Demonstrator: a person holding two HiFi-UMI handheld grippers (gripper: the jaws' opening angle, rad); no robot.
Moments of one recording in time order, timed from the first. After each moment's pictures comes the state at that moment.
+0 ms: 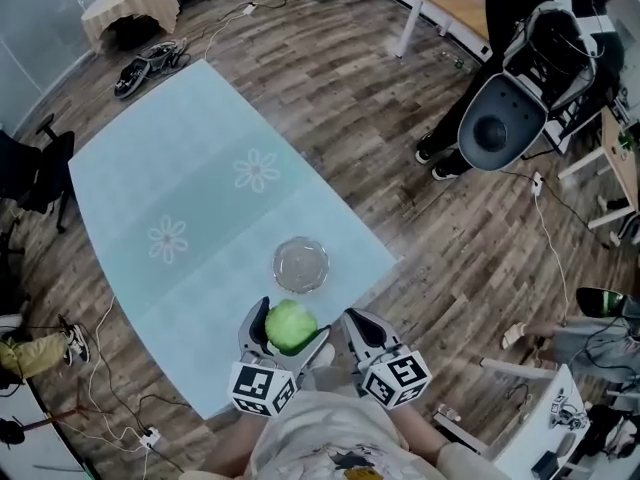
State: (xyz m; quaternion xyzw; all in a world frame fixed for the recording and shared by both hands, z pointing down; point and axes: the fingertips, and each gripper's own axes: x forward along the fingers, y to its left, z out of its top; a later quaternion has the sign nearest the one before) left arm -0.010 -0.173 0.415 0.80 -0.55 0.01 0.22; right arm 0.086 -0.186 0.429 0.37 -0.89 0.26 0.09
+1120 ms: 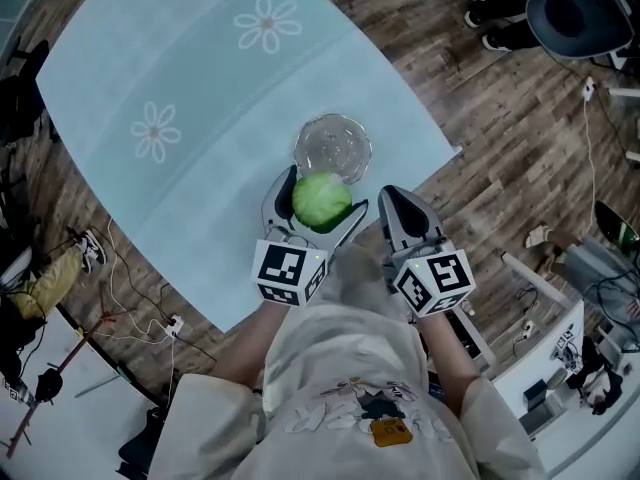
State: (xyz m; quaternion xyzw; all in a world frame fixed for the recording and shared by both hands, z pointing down) left arm -0.018 -0.238 0.543 0.80 -0.53 0.08 0.28; right arm 0.069 -0.245 0.530 0.40 -0.85 0.30 0.15
